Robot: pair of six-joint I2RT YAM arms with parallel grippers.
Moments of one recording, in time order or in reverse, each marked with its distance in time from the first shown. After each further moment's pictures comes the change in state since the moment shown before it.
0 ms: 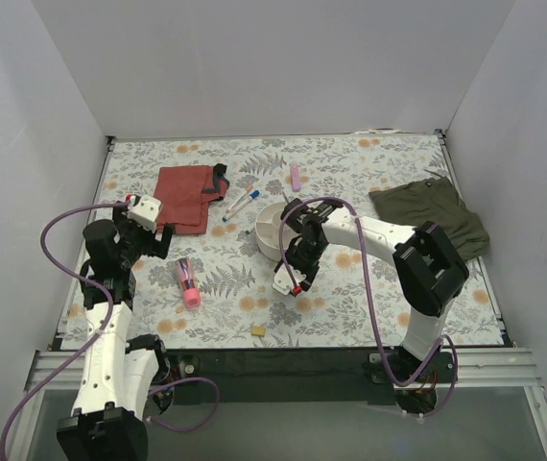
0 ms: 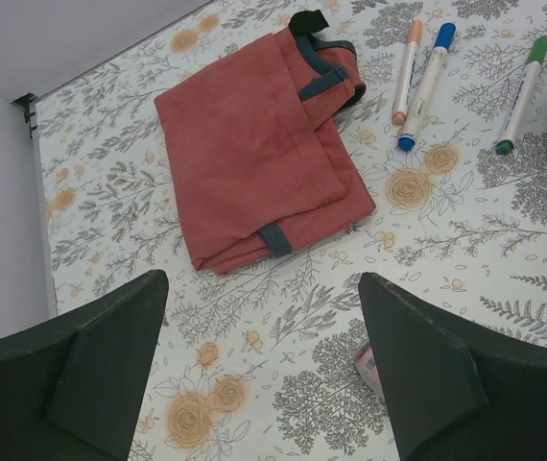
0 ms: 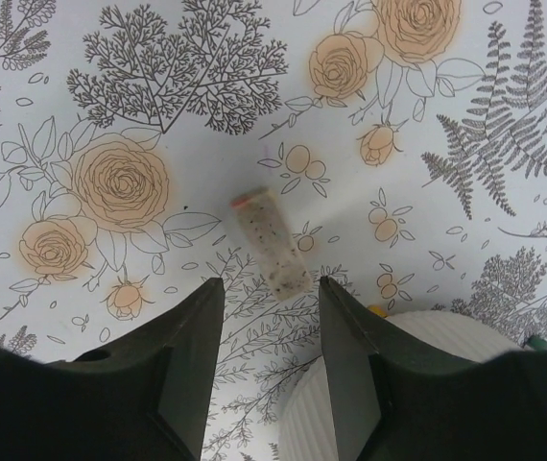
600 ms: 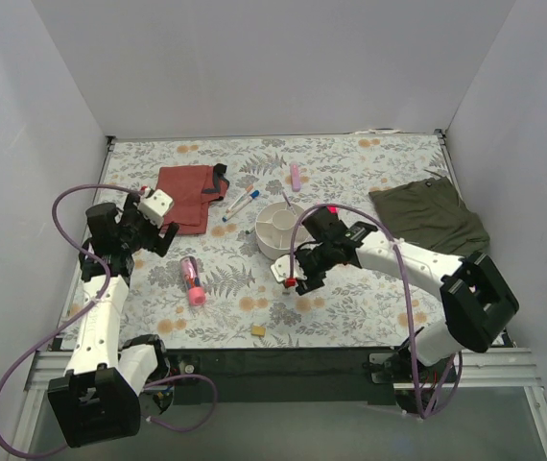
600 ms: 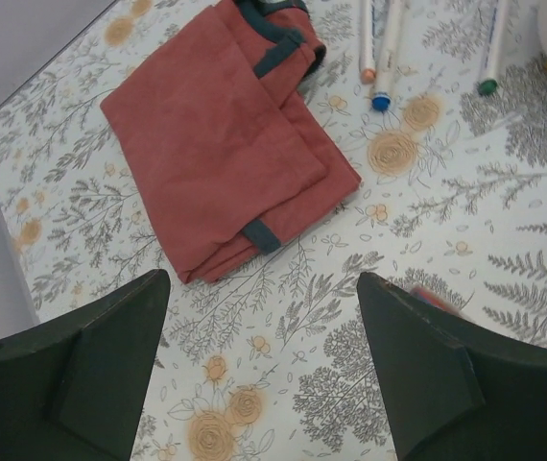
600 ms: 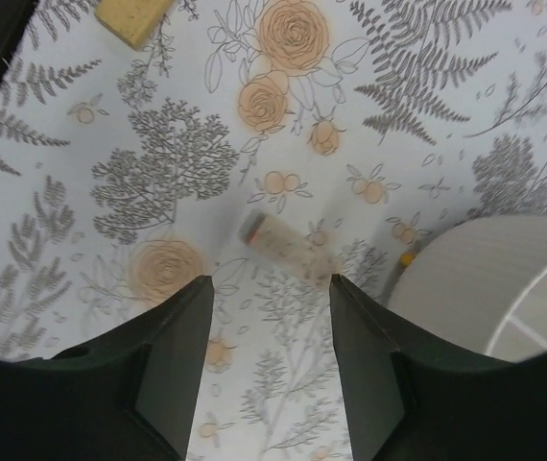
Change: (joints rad) left arm 0.000 0.198 0.103 -0.123 0.132 0.264; right arm -0.008 -0.341 -0.351 0.406 -0.091 0.687
